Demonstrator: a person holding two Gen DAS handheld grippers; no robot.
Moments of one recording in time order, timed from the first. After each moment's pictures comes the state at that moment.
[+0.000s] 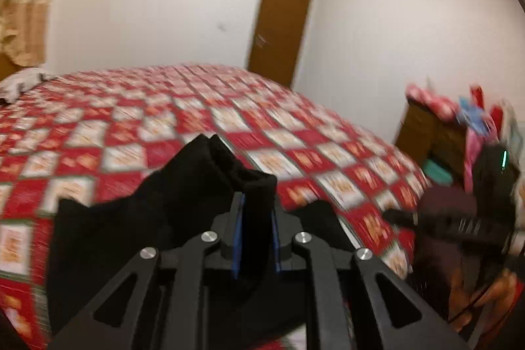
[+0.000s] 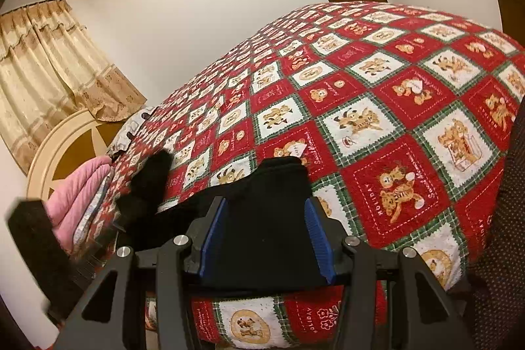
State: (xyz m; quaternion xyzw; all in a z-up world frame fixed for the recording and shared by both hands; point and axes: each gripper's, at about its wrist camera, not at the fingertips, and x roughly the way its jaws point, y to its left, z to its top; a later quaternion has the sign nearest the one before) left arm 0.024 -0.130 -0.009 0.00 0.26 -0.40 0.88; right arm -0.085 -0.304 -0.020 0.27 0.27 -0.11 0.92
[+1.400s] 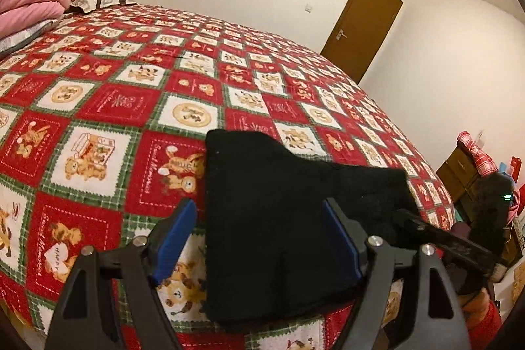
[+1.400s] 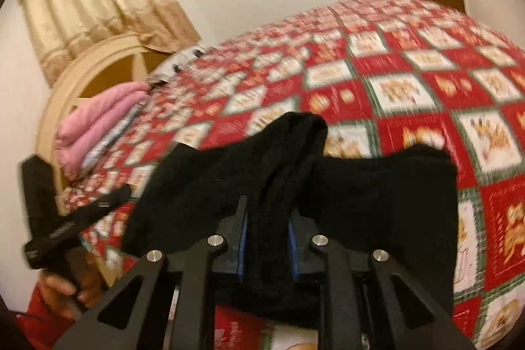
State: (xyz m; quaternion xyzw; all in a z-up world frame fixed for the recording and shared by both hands) left arm 0.071 -0.001 -0.046 -0.12 0.35 -0.26 0.89; right arm 0.005 -0.210 -0.043 0.14 0.33 0.04 0.93
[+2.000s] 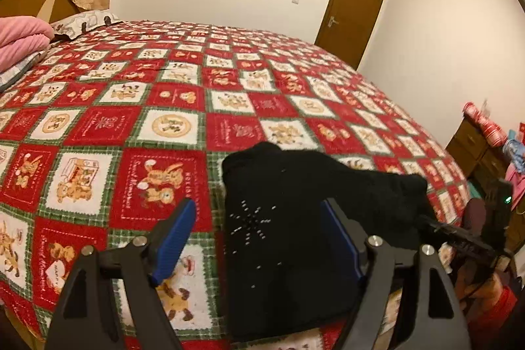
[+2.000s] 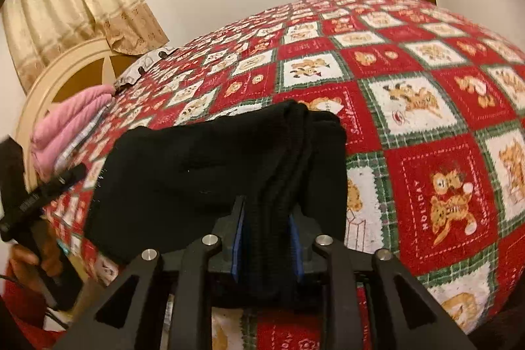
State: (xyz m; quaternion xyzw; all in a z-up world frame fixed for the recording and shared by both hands) left arm 0.065 -0.029 -0.041 -0.04 0.35 -0.25 0.90; right arm -0.031 -0.291 -0.077 0.16 0.35 -0.04 0.92
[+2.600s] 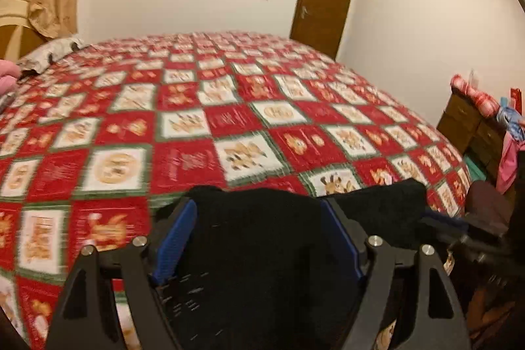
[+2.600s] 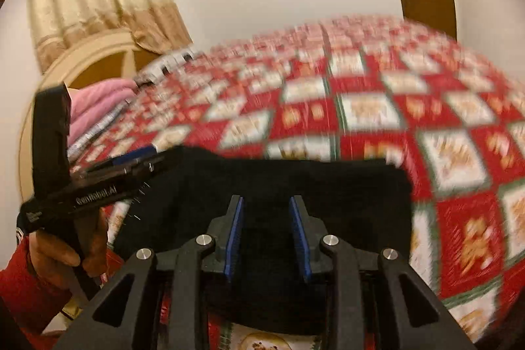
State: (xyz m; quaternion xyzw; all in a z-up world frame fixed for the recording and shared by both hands) left arm 0.091 -0.103 -0.032 0.01 0.34 -0.30 0.89; right arm -0.003 -0.231 -0.054 0.11 0.35 -0.02 0.93
